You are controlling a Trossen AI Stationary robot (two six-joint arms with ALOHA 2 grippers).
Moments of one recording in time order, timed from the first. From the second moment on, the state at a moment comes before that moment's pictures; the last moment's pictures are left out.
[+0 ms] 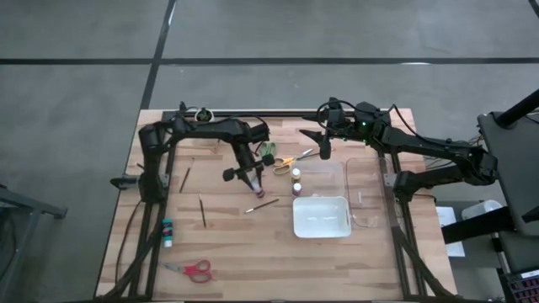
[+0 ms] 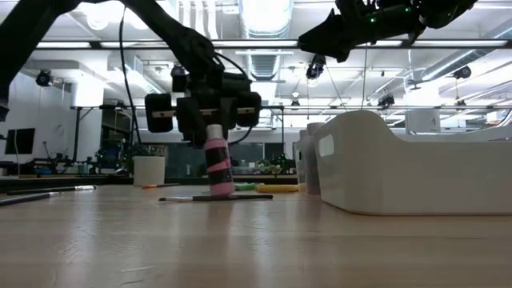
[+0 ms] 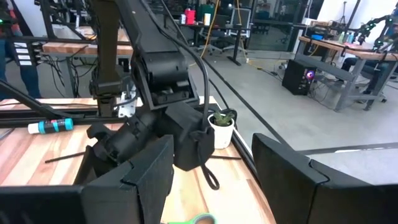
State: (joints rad) left arm 0.40 1.97 1.32 -0.88 0.91 -1.46; right arm -0.44 1.15 0.78 0.27 -0.21 -0.09
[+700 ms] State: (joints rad) left arm 0.41 1.98 1.32 -0.88 0.90 -1.50; right arm -0.44 1.15 0.78 0.27 -0.21 -0.09
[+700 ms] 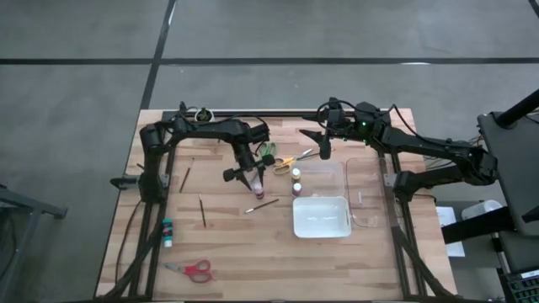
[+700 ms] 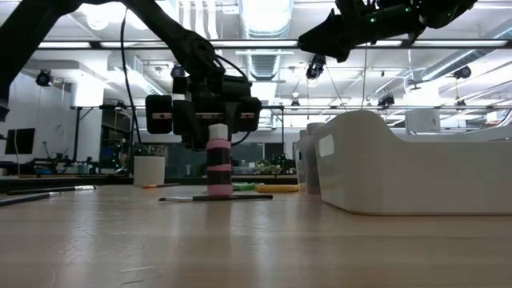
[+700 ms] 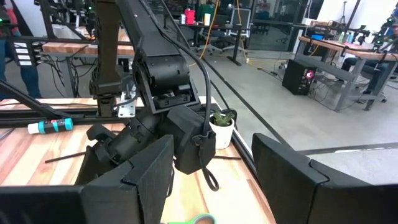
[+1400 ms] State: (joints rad) left arm 0.26 1.74 1.45 -0.92 0.34 -1.22; right arm -0.44 1.15 0.78 0.26 -0.21 -0.09
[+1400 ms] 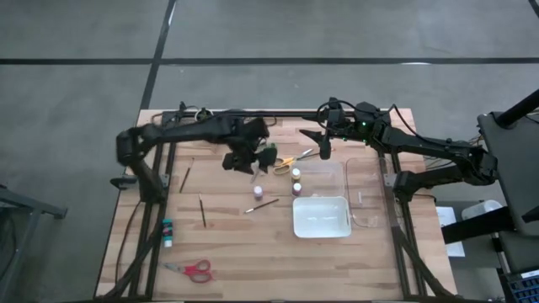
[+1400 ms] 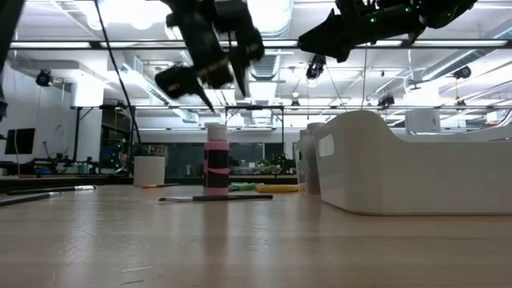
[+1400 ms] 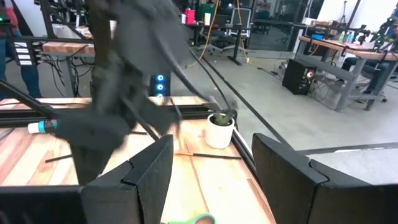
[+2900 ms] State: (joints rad) left arm -0.30 0.92 0.74 -0.25 -1.00 -0.45; right arm -0.44 1.15 0.78 0.27 -0.21 -0.01
